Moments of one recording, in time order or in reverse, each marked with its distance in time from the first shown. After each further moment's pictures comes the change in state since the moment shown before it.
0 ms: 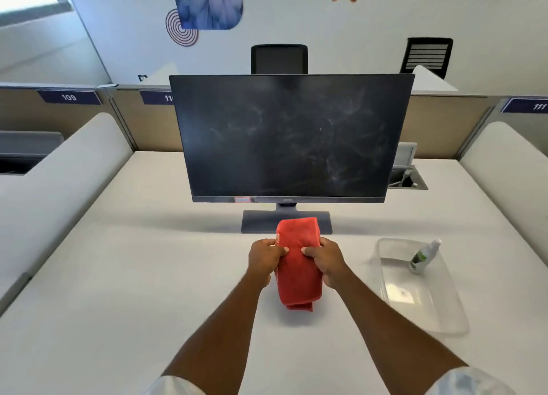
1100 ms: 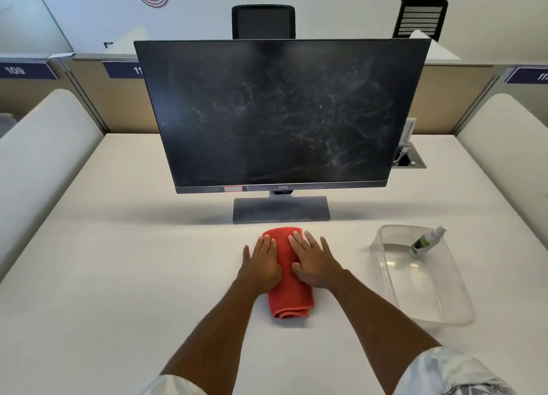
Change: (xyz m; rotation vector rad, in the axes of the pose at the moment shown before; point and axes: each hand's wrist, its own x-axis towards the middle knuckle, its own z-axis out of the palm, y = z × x) left_hand 0.038 -0.061 -0.011 1.238 -0.269 0.397; right_hand 0.045 0.056 0.008 -1.405 -0.240 -0.468
